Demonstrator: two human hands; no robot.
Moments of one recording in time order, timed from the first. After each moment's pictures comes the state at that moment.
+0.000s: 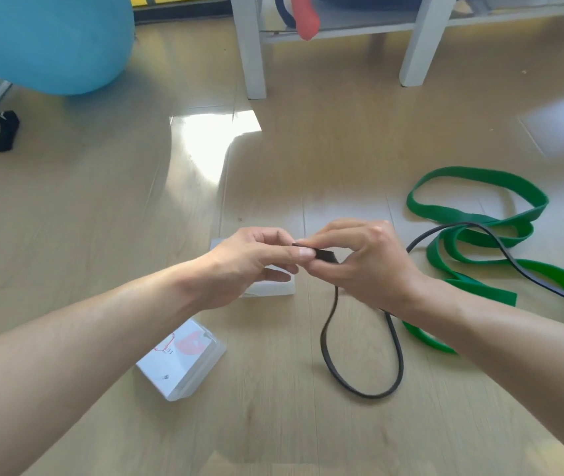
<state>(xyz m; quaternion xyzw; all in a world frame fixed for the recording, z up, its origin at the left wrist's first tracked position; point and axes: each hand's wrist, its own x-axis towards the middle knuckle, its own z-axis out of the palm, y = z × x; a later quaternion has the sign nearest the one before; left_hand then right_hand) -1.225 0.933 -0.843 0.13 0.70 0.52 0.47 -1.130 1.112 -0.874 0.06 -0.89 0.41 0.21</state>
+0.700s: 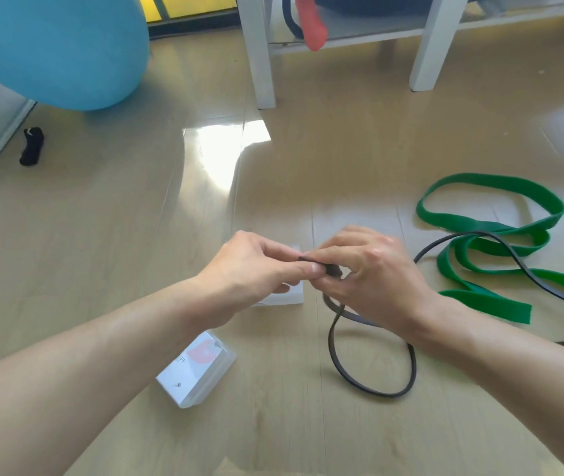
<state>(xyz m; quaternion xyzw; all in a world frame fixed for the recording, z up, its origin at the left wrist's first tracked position) -1.208 0.939 -0.804 0.12 0.81 0.44 0.37 -1.127 1.112 -0.865 0.08 -0.92 0.30 0.25</state>
